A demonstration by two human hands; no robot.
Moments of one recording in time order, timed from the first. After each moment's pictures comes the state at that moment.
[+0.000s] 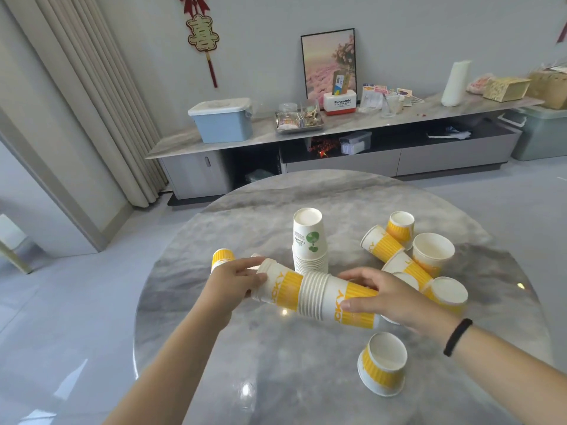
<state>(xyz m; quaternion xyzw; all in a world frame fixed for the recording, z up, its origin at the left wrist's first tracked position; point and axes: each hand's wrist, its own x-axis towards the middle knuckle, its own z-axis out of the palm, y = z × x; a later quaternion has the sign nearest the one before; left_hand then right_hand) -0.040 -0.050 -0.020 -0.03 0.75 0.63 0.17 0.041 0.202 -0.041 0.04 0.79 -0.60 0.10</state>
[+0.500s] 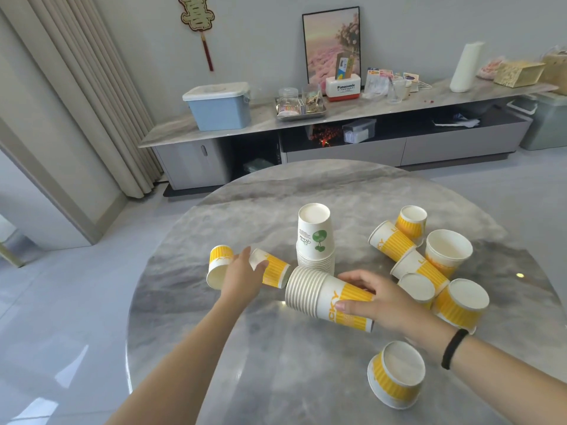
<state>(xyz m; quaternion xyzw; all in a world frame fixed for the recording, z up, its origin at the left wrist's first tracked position) -0.108 -0.033 -0.084 0.00 0.94 0.32 0.08 0.020 0.187 -0.068 0.09 0.81 -0.57 0.07</state>
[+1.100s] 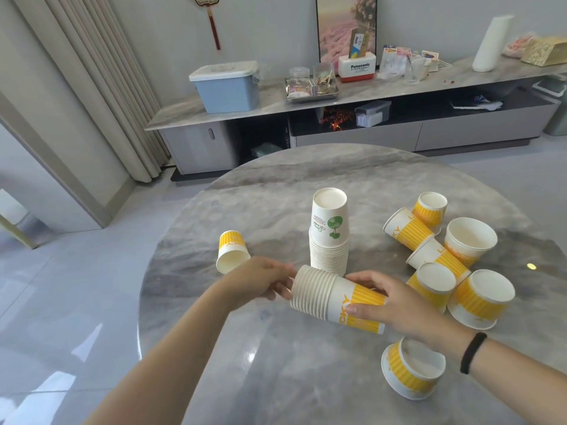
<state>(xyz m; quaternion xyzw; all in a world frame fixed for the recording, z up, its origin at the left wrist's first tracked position) -0.082 -0.047 -0.058 0.05 0.79 0.50 0.35 0.027 0.180 -0.082 0.07 0.82 -0.55 0.10</state>
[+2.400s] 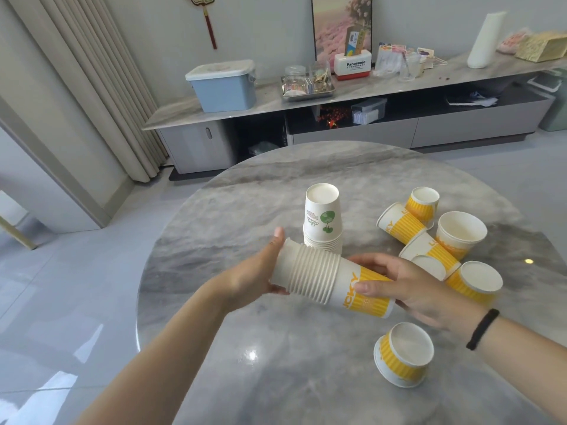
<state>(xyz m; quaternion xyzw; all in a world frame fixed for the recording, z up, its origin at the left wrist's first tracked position) -0.053 -0.037 -0.028 0.10 0.69 0.59 0.40 0.030 0.199 -0.062 0.04 0.67 -0.73 0.15</state>
